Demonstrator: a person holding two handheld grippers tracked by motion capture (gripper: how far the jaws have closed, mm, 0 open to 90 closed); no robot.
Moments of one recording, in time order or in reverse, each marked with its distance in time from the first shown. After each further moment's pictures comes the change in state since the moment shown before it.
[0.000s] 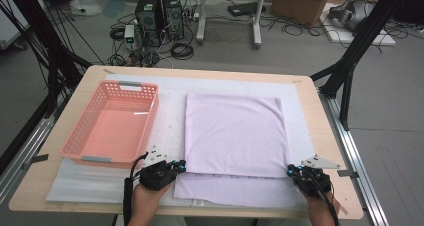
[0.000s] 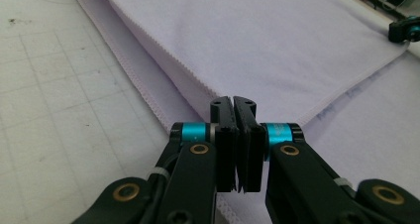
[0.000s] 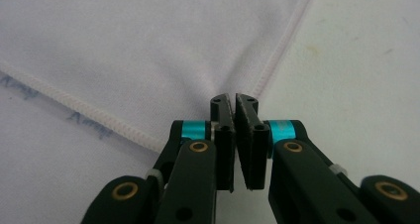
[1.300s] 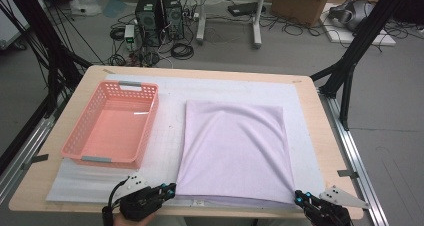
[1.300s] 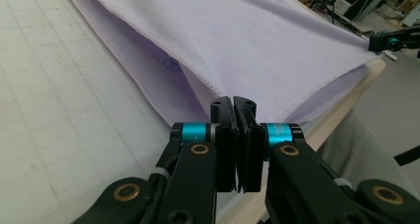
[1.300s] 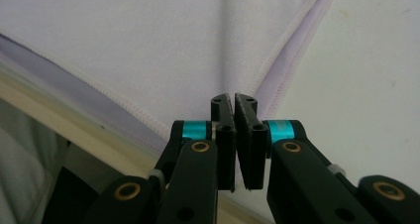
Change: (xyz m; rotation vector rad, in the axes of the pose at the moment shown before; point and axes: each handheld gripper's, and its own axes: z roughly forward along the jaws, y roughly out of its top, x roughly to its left) left arm -0.026 -0.034 -0.065 -0.027 -0.100 -0.026; right arm 0.024 -0.045 -0.073 -0.074 0.122 0.046
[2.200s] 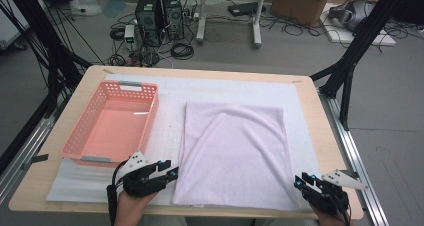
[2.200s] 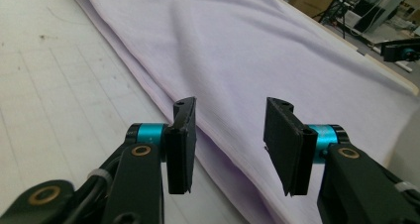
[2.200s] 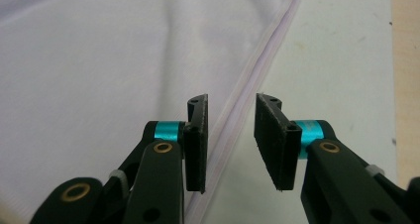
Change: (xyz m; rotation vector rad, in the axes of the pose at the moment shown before) left arm 0.046 0.034 0.032 -0.049 0.038 0.020; right arm -0.033 0.024 0.032 -0.053 -0.057 0.079
